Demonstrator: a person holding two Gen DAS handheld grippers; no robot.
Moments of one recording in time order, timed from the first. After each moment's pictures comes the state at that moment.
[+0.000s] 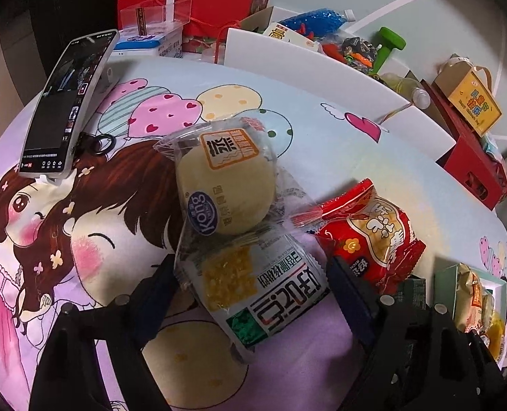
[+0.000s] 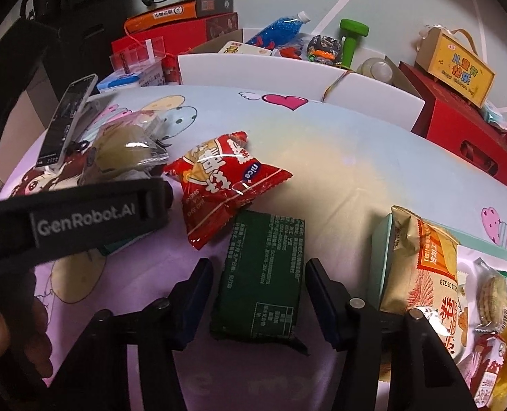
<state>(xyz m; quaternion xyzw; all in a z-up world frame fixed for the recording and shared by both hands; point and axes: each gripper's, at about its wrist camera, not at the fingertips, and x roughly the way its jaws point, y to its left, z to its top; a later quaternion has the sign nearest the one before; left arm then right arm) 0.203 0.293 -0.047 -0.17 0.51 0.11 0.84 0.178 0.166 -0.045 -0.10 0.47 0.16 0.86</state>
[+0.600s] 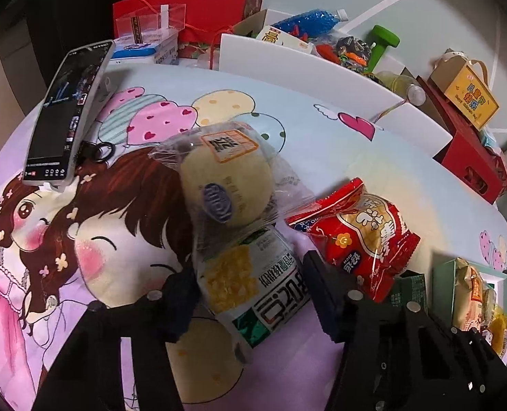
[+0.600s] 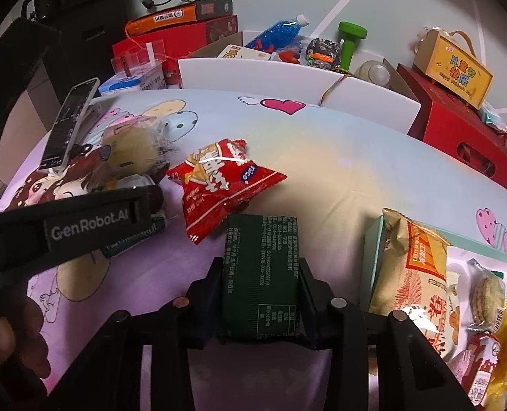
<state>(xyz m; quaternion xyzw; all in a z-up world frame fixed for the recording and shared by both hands) 0.200 0.288 -0.038 -0.15 0.51 0.11 0.84 0.174 0.162 -0.036 -0.10 0.47 0.16 0.86</state>
